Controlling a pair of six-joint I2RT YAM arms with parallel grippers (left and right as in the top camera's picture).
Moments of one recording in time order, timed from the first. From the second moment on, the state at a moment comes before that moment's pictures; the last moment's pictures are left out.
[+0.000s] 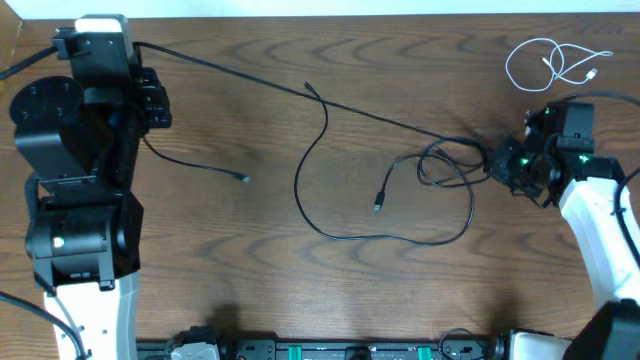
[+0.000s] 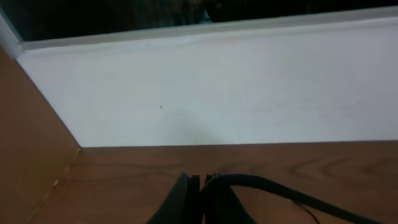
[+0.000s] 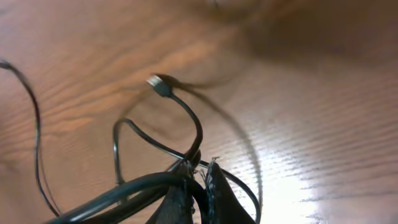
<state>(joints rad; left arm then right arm) 0.09 1.10 1.42 -0.53 0.02 0.09 -0.13 1.46 0.98 -0.67 -0.27 0.44</state>
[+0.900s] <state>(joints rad) 0.15 1.07 1.42 -0.50 -0.09 0.06 0.00 1.49 1.01 -0.27 -0.58 0.38</state>
